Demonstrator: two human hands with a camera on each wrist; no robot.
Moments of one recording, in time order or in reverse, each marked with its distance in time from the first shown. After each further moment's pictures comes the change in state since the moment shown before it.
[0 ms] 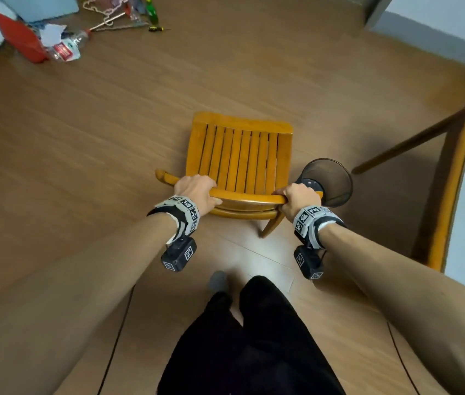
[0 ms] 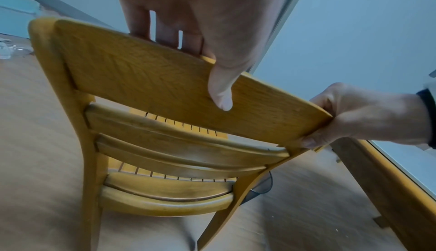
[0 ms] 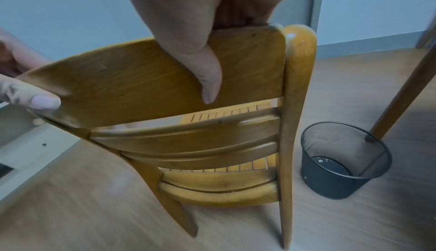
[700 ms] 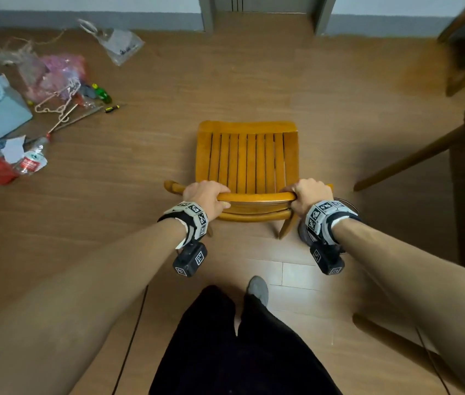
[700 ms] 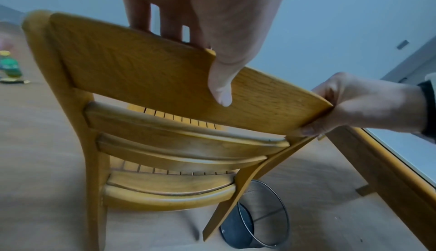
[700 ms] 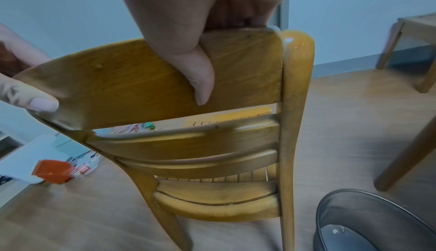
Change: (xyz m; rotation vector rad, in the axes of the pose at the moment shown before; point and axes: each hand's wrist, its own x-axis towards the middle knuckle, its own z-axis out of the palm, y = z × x) left_hand 0.305 0.045 -0.181 0.079 -0.020 0.286; right_hand 0.240 0.058 -0.178 0.087 0.046 0.244
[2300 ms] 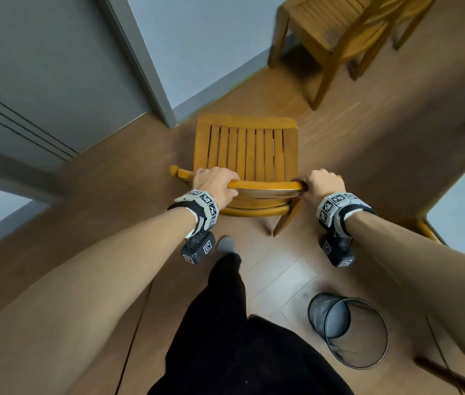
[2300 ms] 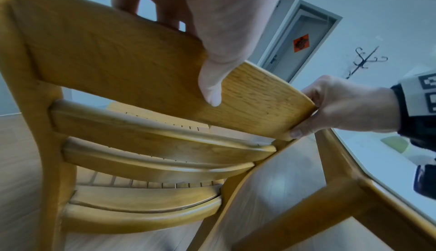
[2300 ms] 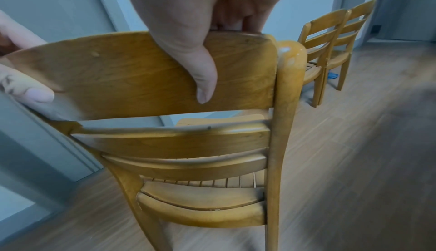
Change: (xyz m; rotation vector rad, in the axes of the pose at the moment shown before) left_hand 0.713 0.325 -0.302 0.271 -0.073 0.766; right_hand 0.438 0.329 -0.337 0.337 0.113 0.678
